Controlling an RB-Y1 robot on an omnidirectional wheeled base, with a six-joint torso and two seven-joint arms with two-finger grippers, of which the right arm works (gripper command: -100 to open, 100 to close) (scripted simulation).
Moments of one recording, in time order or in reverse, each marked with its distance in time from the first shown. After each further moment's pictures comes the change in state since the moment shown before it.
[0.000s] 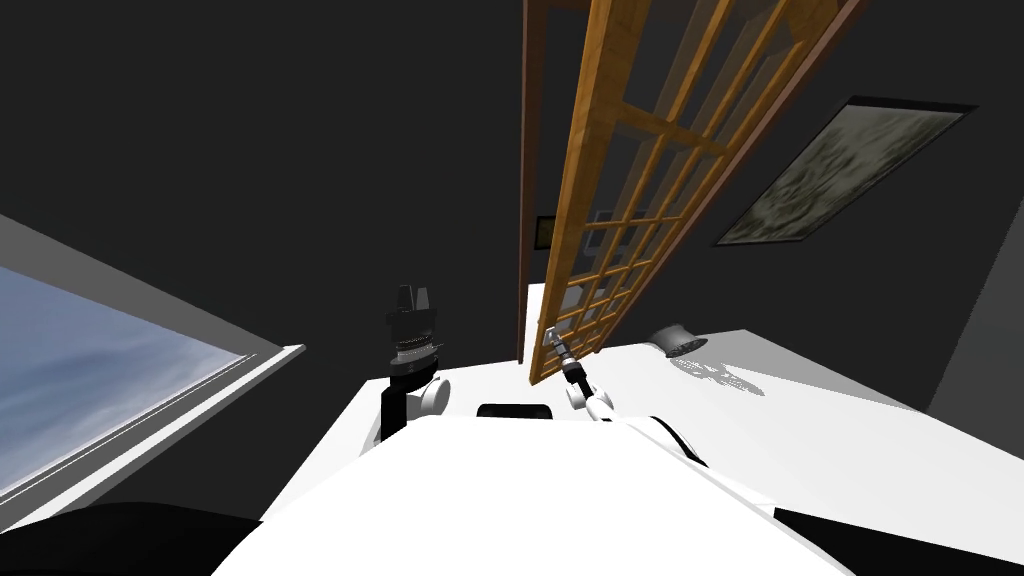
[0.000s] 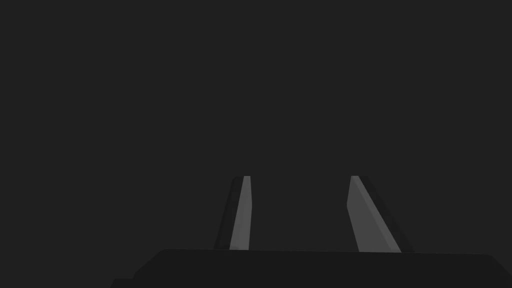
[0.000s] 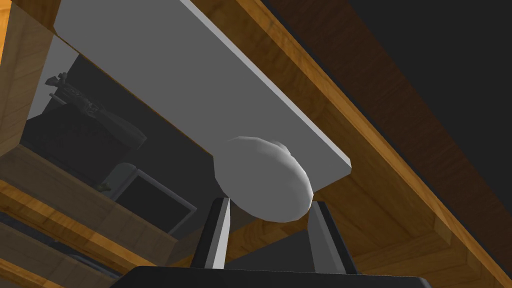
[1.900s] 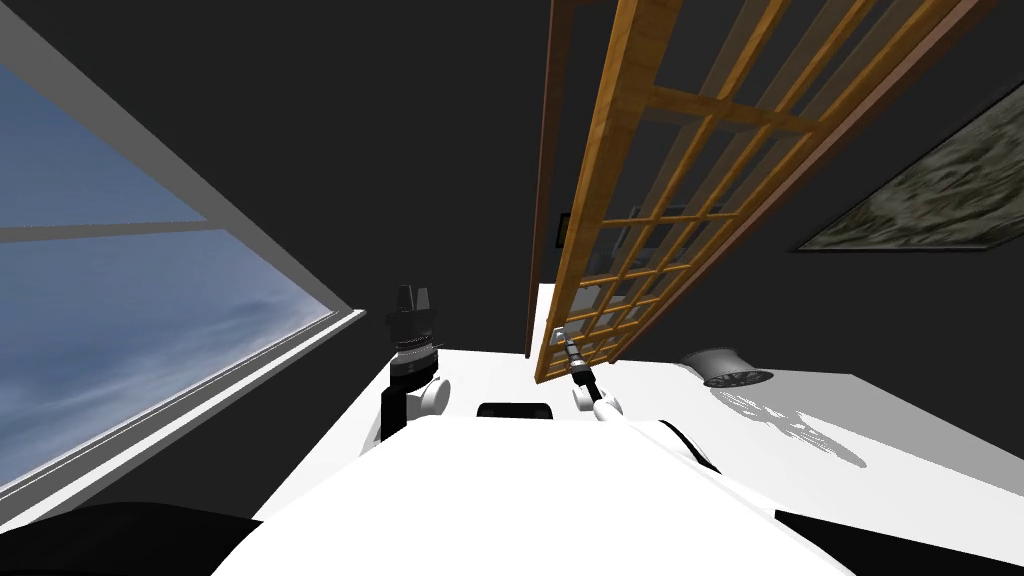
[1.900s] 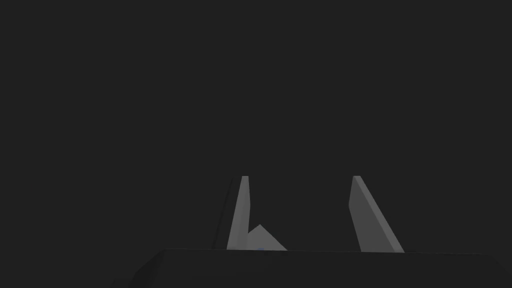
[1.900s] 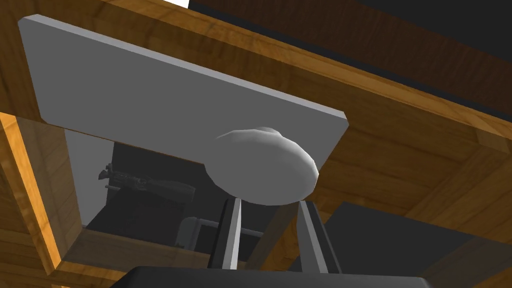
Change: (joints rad) arm 0.024 -0.045 0.011 -0.001 -0.134 -0.020 -0.413
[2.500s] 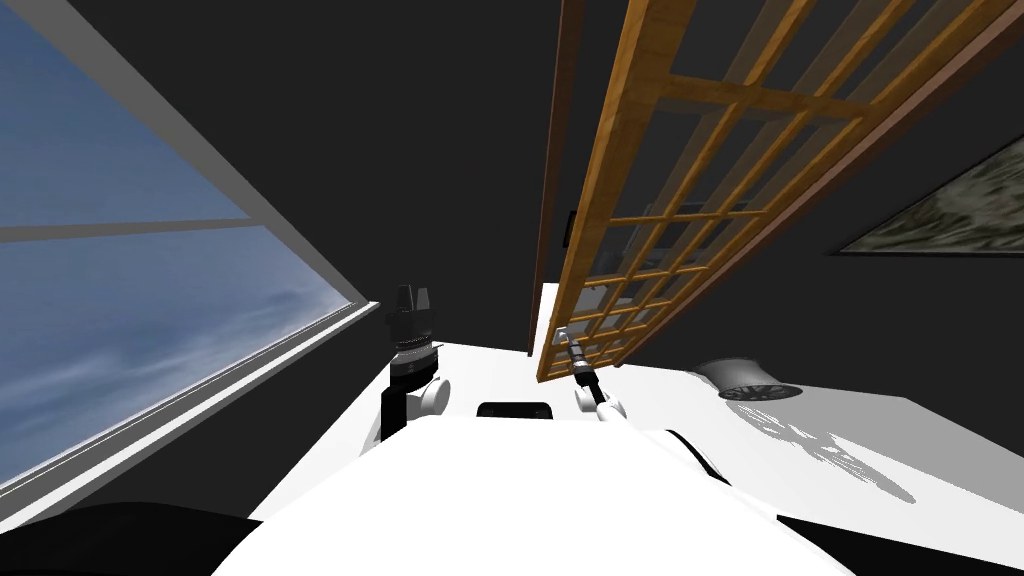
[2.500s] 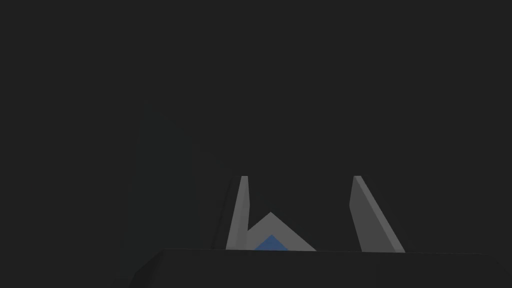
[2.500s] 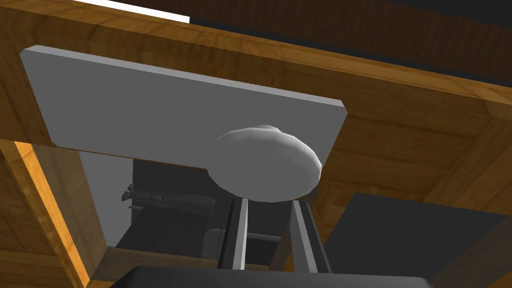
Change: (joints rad) arm 0.050 -0.014 0.010 -0.087 -0.042 0.045 -0.116
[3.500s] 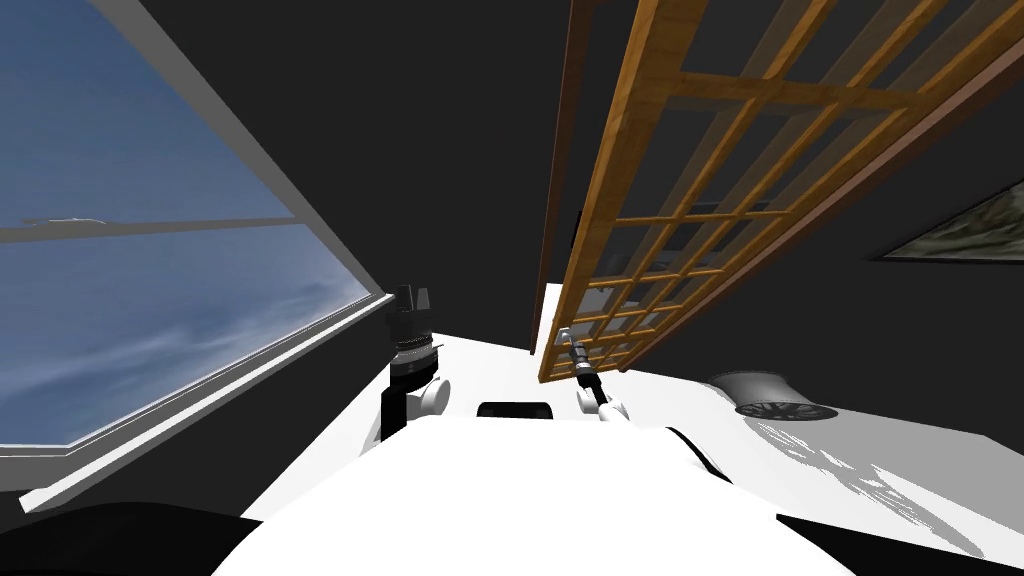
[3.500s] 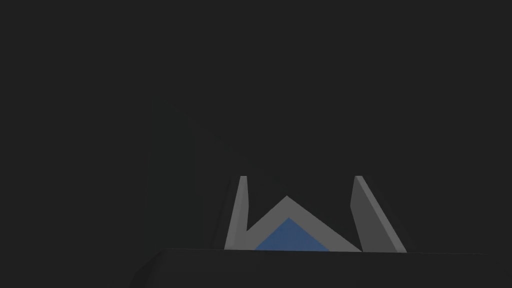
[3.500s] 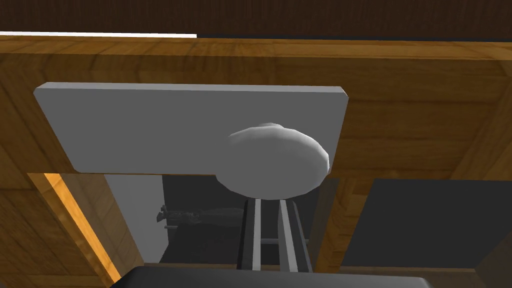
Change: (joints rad) arm -0.011 -0.013 0.013 0.048 -0.056 -0.007 -0.153
